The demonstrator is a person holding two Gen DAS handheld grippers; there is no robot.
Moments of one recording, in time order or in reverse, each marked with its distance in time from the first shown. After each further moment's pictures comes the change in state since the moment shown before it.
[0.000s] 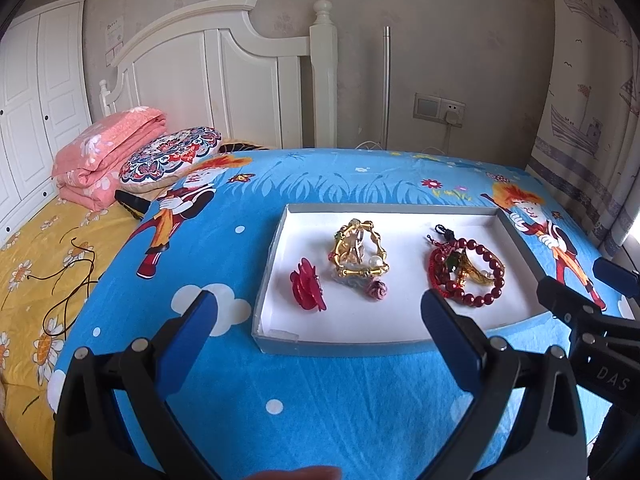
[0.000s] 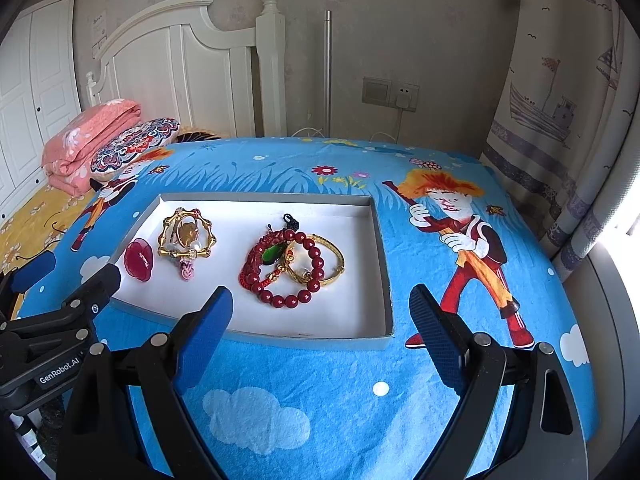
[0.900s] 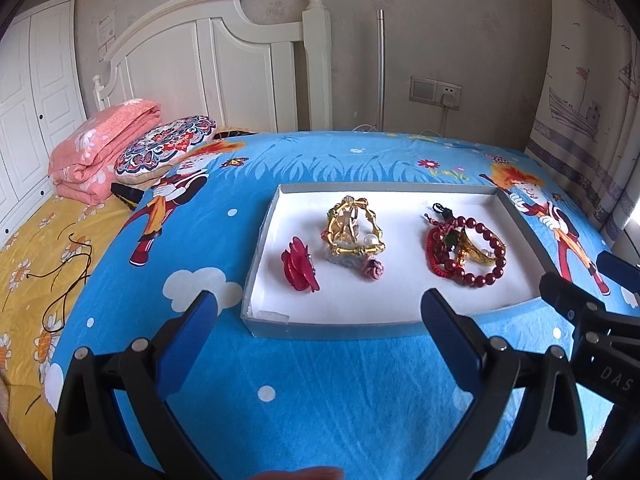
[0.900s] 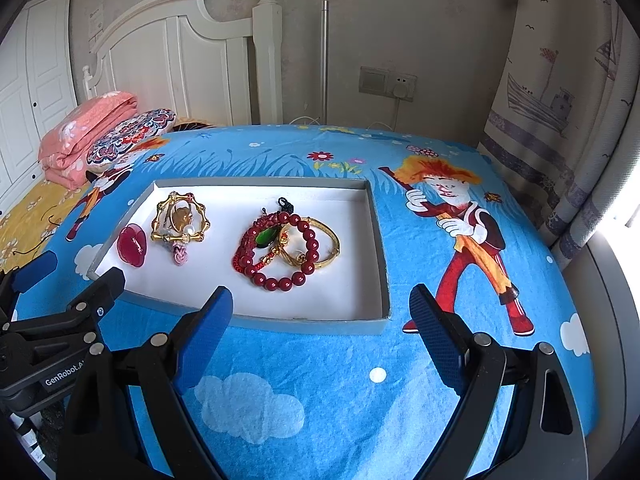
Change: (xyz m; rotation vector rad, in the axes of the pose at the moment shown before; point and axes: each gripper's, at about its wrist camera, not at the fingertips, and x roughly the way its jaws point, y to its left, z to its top) left arm 0.009 -0.006 -0.010 0.024 0.059 -0.002; right arm 0.003 -0.002 -0.010 -0.001 0.029 -0.014
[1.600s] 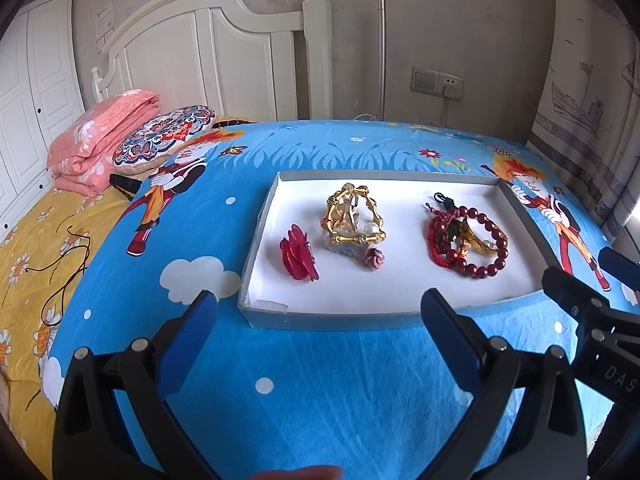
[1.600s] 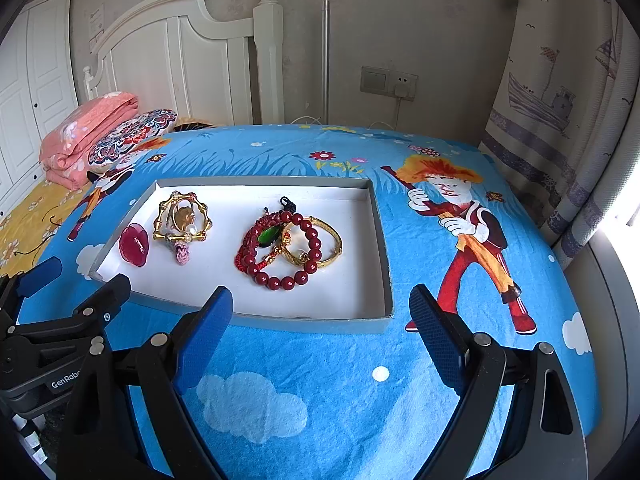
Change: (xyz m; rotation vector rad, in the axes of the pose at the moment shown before) left arm 0.004 0.002 -0.002 -0.006 0.030 -0.005; right arm 0.000 0.000 -0.001 0.003 0.000 0.008
